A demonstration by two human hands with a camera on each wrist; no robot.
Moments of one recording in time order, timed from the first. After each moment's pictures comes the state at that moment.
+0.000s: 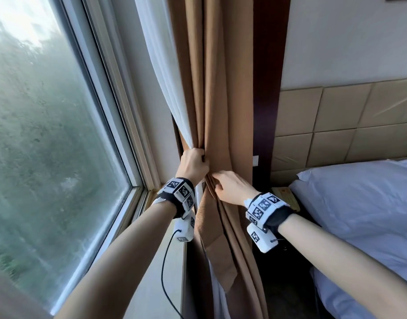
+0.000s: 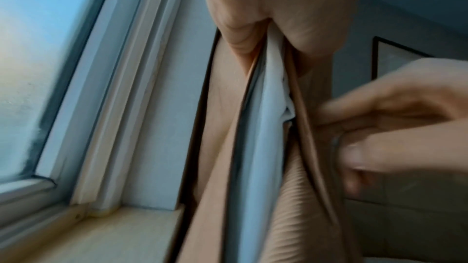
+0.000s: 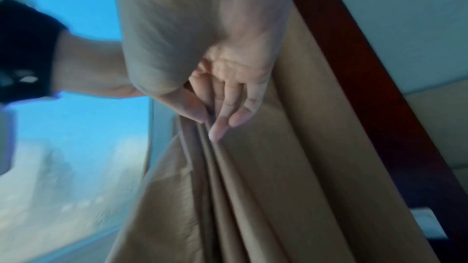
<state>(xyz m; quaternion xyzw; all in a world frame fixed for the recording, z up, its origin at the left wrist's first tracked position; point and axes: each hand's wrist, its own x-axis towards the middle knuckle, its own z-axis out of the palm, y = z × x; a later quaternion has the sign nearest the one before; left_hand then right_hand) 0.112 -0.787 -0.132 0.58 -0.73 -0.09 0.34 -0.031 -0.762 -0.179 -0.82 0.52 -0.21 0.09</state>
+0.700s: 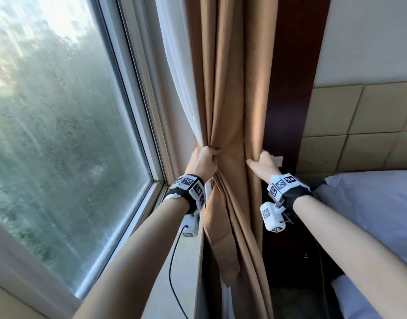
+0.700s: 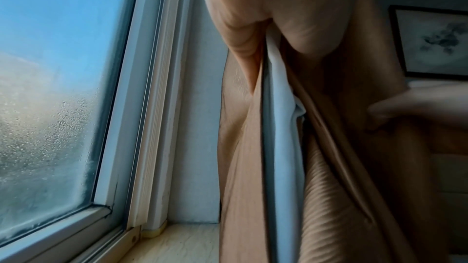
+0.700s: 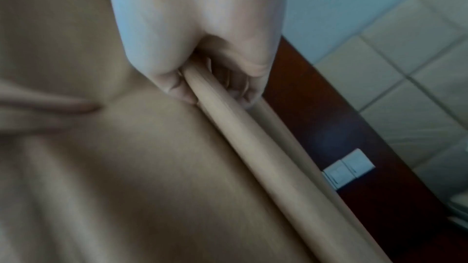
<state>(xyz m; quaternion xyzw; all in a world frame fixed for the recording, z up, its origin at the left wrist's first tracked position) 0.141 -0.791 -0.130 0.60 -0.73 -0.04 0.33 -0.049 -0.845 -0.176 -0.61 0.65 -0.38 0.25</state>
